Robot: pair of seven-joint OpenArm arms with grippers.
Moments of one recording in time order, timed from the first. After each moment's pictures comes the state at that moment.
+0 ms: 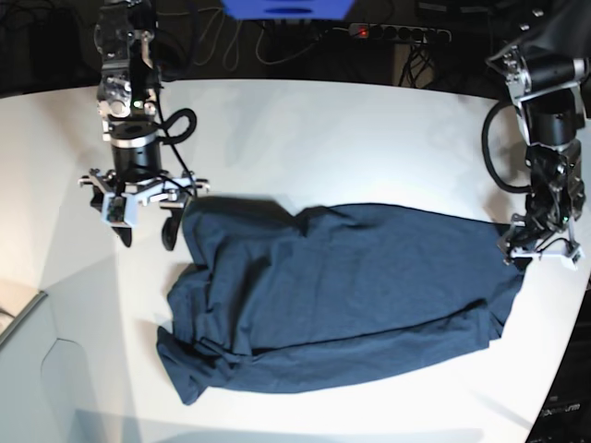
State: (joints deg) left arm -19.4 -20.2 -17.6 40.6 -31.1 4.6 22.7; right arm -16.3 2.2 3.4 90.9 3.2 0.0 2.3
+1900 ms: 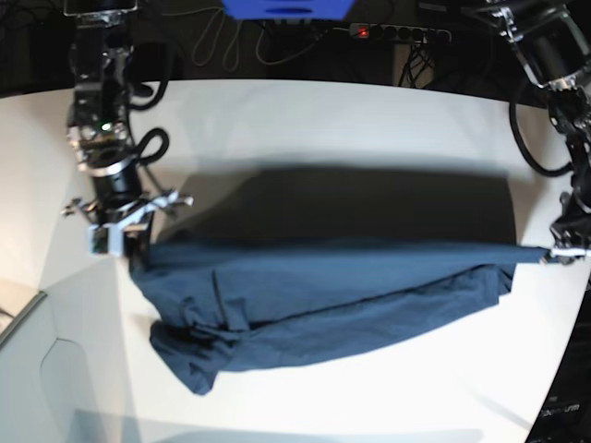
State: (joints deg) left arm -2.9 -15.7 -34.6 86.3 -29.9 -2.7 42.2; right arm -12.5 5.4 8.2 96.8 3.1 9.5 -9.5
